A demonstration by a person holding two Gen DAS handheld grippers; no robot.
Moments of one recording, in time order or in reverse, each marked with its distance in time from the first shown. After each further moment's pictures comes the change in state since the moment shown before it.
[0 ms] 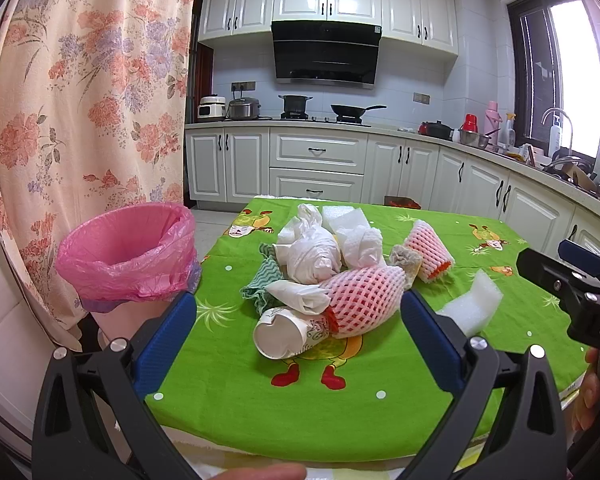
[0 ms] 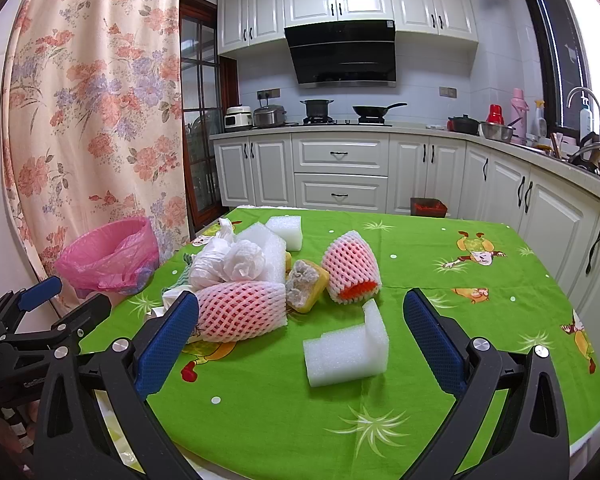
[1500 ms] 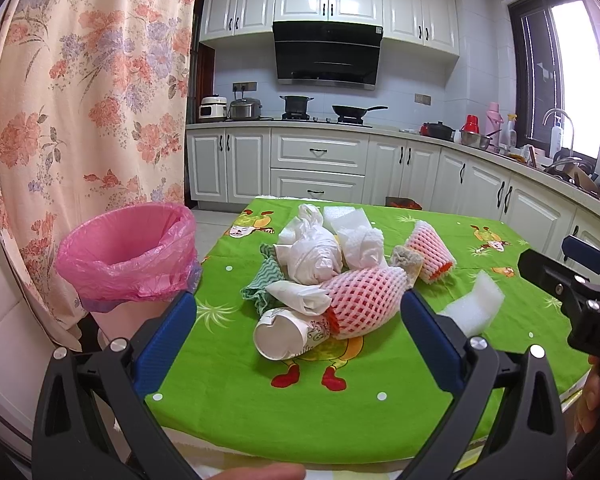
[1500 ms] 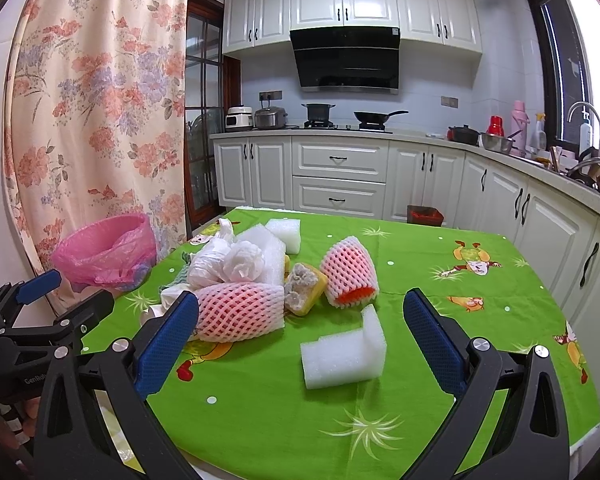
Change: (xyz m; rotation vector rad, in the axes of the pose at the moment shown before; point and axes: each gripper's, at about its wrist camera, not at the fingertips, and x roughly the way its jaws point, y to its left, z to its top) left arm 0.001 0.000 0.000 0.000 -0.004 0.004; right arm -0.002 0.004 0.001 -0.032 -0.010 -0.012
